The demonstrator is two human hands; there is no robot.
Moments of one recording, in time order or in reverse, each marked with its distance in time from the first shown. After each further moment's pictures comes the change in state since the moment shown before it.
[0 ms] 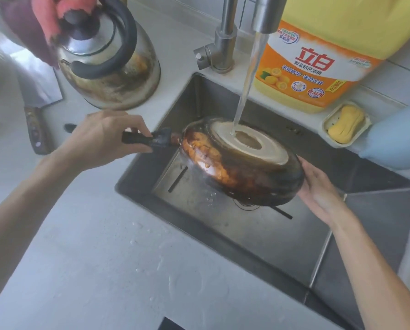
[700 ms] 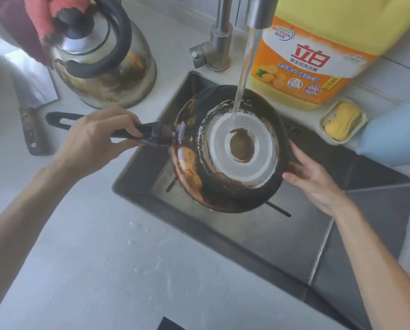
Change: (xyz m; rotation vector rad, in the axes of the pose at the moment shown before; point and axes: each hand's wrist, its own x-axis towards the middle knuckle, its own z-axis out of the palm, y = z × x) left_hand -0.011 0.004 0.008 -0.078 0.207 0.047; right_hand -0.002 -0.016 0.002 -0.251 -0.039 -0.033
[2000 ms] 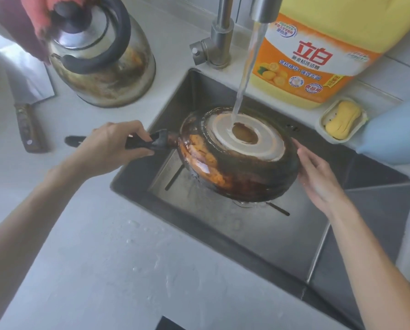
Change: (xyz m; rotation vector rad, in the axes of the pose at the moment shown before) left_hand 0.002 0.004 0.016 -0.084 -0.276 -0.281; right_hand 0.008 -0.001 0.006 0.250 0.169 -0.015
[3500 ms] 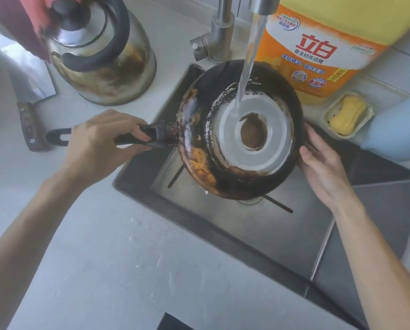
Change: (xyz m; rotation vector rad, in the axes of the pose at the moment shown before) left_hand -0.017 0.011 -0.007 0.032 0.288 0.203; right_hand 0.003 -0.004 -0.003 0.057 -0.046 -0.150
